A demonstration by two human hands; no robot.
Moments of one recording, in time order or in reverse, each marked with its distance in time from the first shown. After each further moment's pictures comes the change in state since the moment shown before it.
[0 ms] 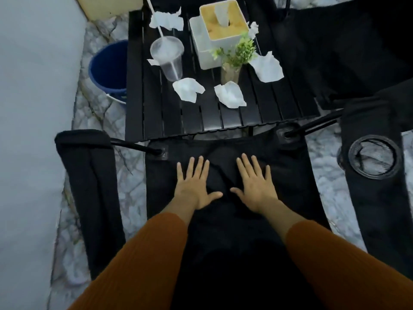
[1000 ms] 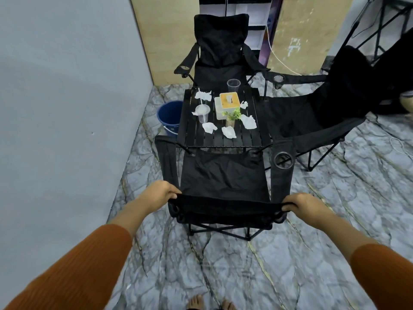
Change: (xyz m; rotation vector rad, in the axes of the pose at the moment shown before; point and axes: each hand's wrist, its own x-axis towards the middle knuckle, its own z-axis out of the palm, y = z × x) left_hand -0.497 -0.004 -0.098 -0.455 0.272 0.034; right_hand -0.451 0.088 -0.207 0.112 -0.018 -0.134
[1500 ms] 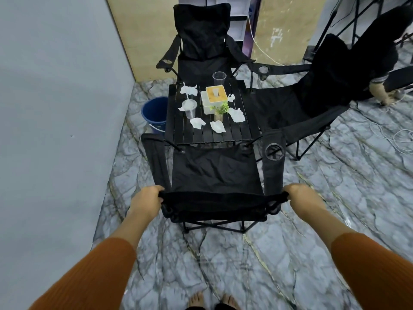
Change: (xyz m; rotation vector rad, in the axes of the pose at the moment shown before) left_hand 0.016 -0.023 0.035 0.040 0.175 -0.248; right_hand 0.005 -0.011 0.015 -0.177 0.215 0.228
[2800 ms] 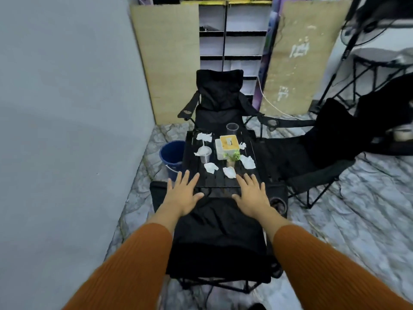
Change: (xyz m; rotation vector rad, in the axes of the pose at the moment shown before) left_hand 0.048 0.079 -0.115 0.181 0.071 0.219; right_hand 0.061 -0.167 -0.112 0.216 0.077 -0.172
